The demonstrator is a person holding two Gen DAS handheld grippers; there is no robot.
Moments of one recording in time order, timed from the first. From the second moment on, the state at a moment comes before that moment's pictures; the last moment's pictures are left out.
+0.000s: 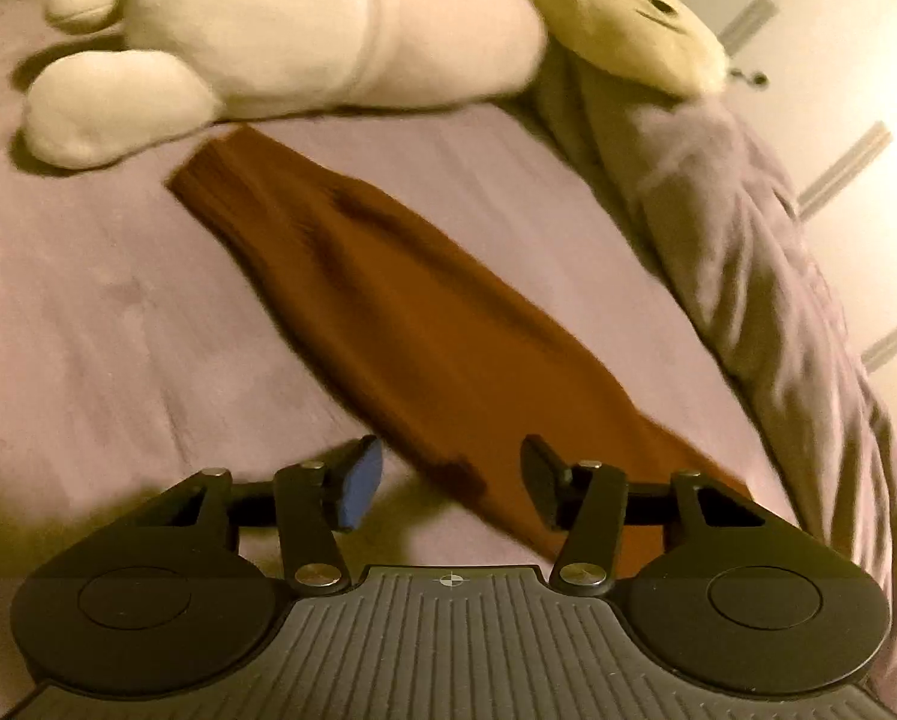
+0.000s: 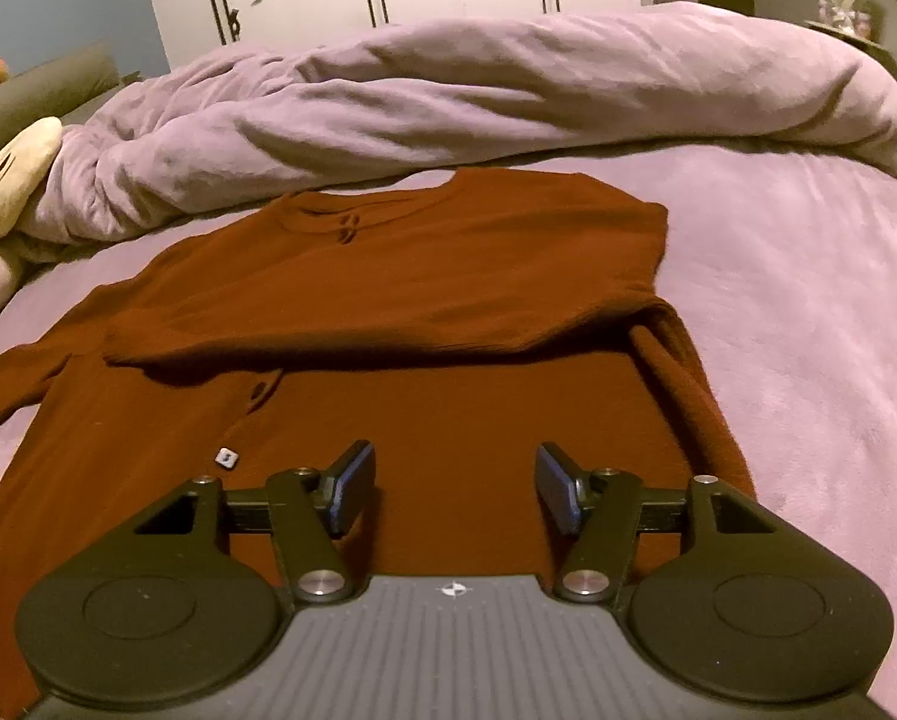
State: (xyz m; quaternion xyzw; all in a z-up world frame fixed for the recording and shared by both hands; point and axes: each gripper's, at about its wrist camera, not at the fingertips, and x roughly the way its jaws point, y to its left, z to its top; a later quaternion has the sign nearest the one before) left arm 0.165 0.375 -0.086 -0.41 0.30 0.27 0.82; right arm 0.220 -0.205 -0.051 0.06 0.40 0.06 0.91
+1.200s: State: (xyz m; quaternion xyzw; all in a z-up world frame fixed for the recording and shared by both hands) left arm 0.289 0.063 -0.045 -0.12 0.39 -0.06 0.91; right arm 0.208 -0.229 -0.049 0.07 0.39 0.01 0.92
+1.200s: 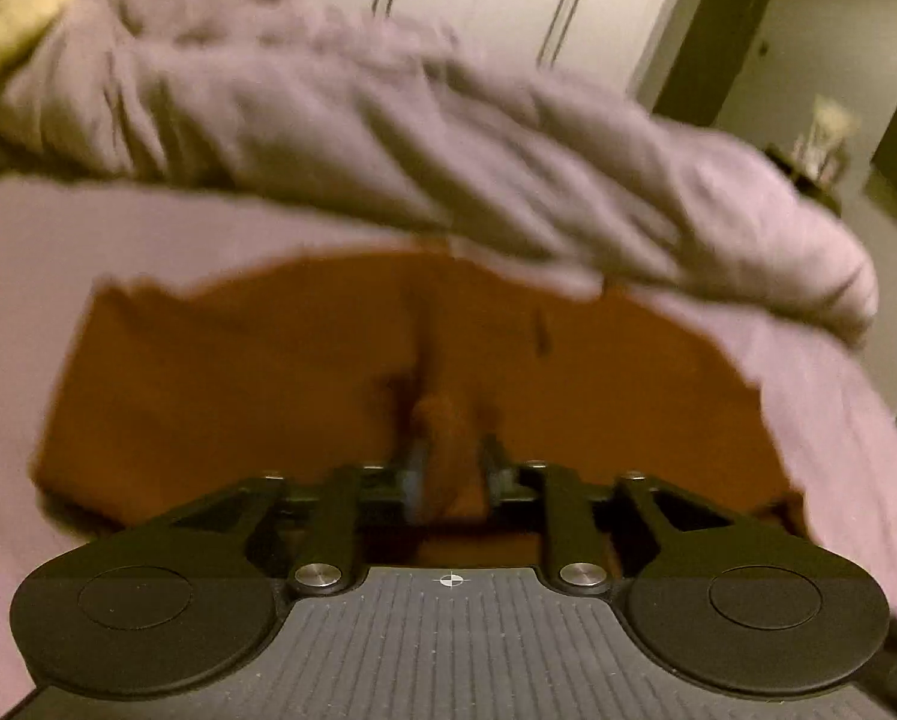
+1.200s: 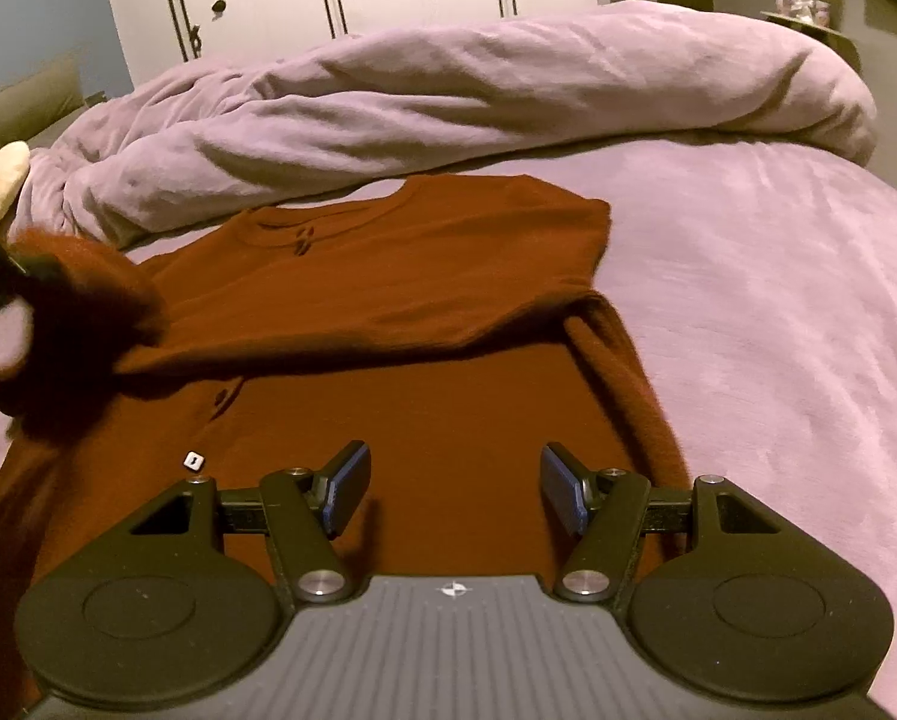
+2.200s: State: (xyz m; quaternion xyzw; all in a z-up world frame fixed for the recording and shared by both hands) left arm 0.180 0.181 -0.084 -0.19 0.41 0.12 0.88; right arm 0.288 -0.146 -0.079 0.19 0.44 0.15 0.86
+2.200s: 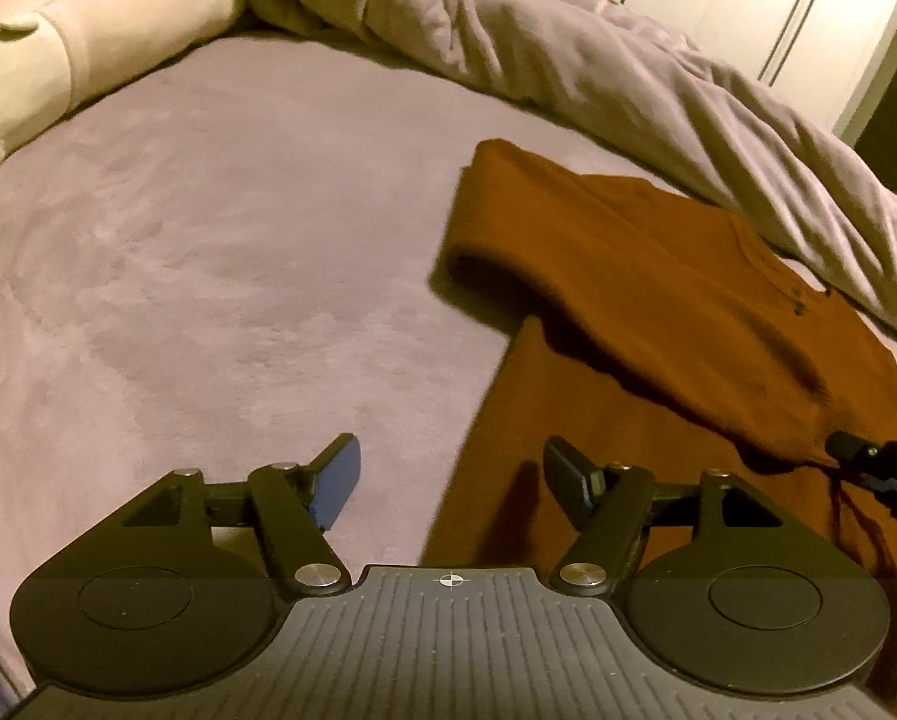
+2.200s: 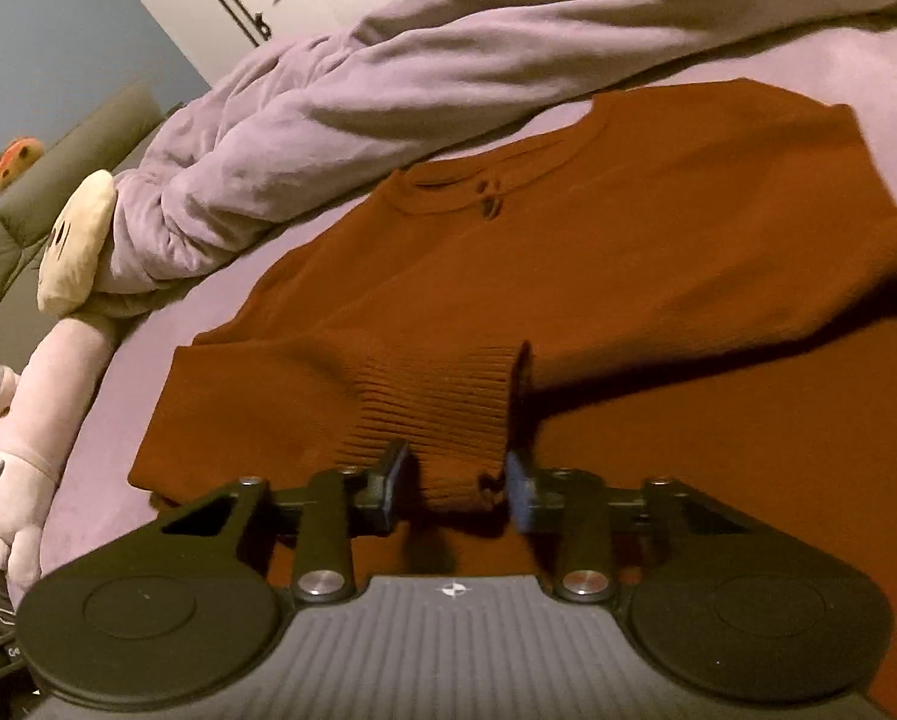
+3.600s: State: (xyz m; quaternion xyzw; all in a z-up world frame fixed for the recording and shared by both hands) left arm 0.213 0.148 -0.086 -0.12 0.43 0.12 0.89; right arm 0.315 -0.253 -0.066 0.17 0.42 0.07 0.89
